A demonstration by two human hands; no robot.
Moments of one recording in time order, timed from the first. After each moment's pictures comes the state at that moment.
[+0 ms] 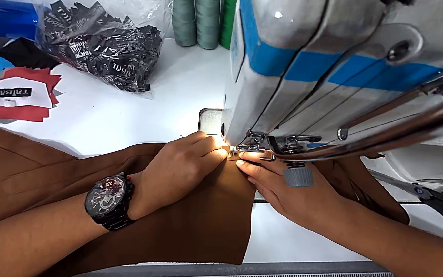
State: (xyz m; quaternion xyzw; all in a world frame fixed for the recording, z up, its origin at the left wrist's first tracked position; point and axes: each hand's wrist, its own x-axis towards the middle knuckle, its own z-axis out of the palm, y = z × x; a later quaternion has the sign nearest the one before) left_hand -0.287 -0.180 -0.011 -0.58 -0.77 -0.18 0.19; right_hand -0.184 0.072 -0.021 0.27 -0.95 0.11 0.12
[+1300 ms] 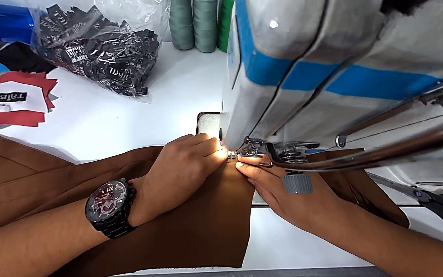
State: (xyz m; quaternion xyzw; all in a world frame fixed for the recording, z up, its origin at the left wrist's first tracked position) left_hand -0.283 -0.170 -0.008 -0.54 -0.79 -0.18 0.22; right_hand -0.186 0.073 -0.023 0.27 -0.95 0.10 0.14
